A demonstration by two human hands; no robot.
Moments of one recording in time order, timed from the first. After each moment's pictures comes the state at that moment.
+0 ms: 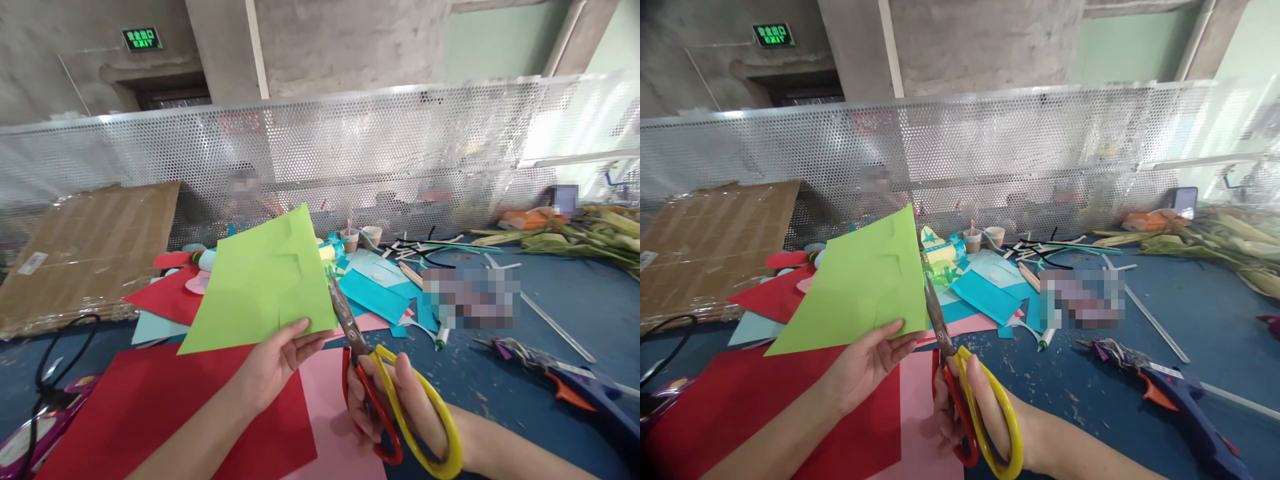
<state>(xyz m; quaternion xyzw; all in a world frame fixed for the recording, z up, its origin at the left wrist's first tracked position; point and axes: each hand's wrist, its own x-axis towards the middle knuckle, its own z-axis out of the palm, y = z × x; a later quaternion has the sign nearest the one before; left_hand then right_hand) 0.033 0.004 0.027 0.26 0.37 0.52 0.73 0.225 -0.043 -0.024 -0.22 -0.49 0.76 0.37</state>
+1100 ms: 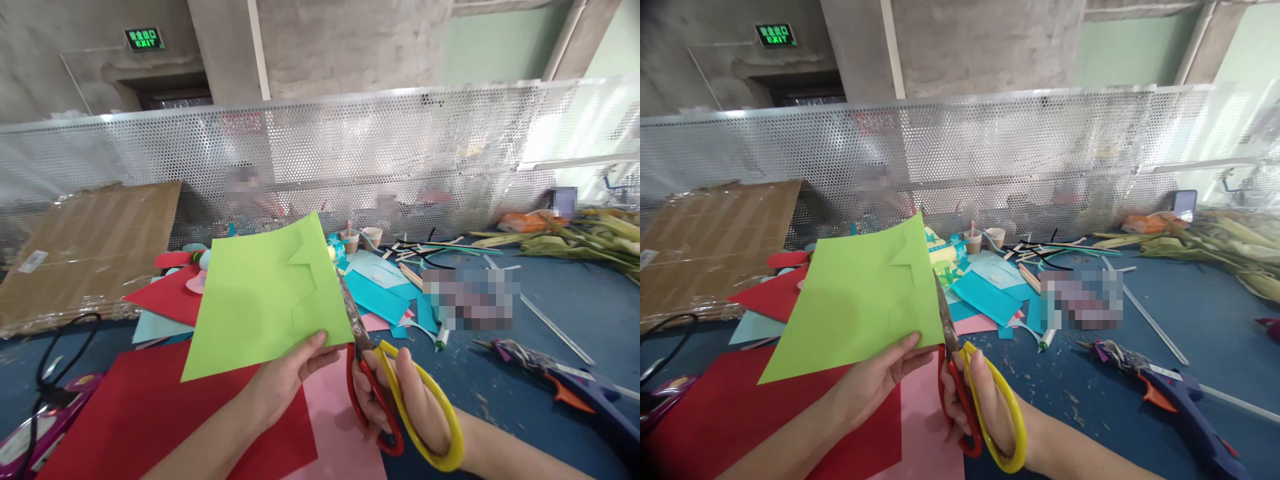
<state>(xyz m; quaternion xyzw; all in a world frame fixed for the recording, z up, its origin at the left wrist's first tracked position) 0.043 -0.008 0.012 0.37 0.38 0.48 0.70 0.217 -0.040 -0.013 -0.31 -0.47 0.73 0.38</state>
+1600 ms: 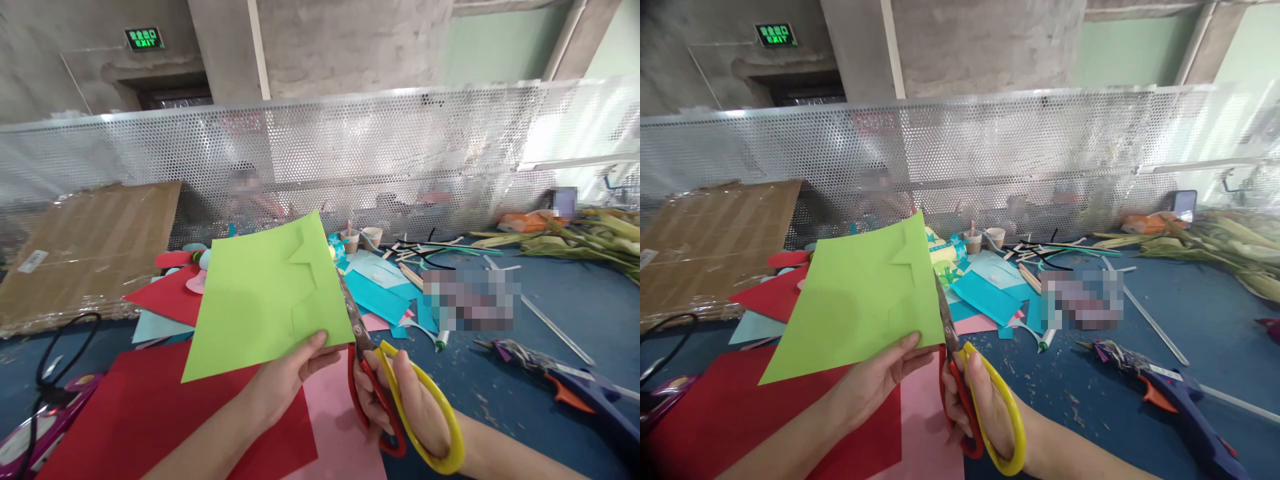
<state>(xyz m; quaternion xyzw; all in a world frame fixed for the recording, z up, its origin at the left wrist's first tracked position) 0.044 -0.010 0.015 0.38 0.38 0.48 0.70 0.214 -0.039 -0.015 -0.33 -0.48 0.71 0.39</state>
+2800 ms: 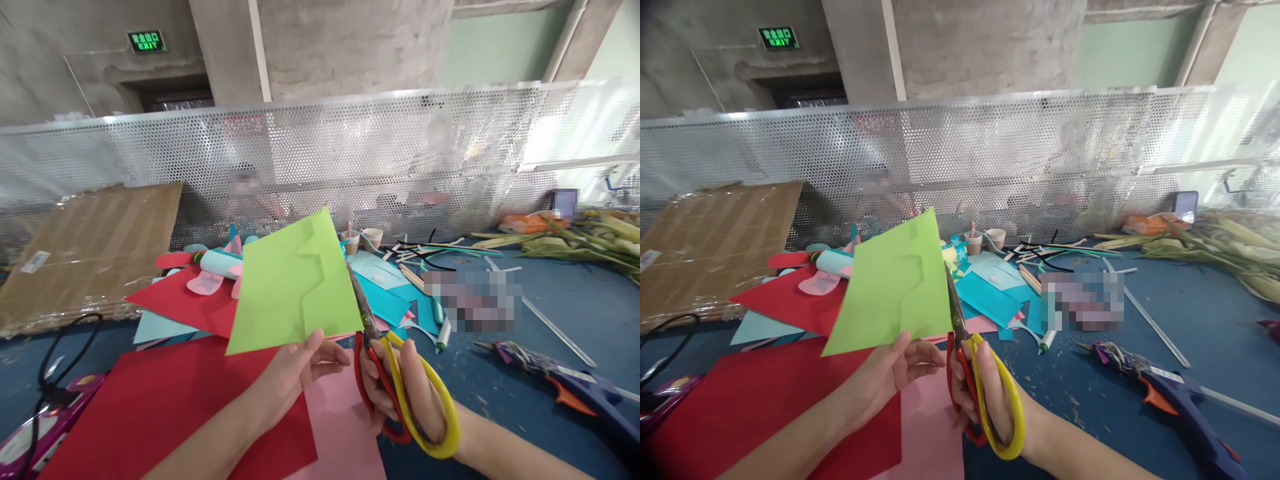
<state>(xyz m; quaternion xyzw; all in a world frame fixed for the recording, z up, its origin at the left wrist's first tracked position) 0.042 -0.002 0.006 0.46 0.36 0.39 0.71 0.220 -0.032 -0.019 -0.28 -0.50 0.69 0.45</state>
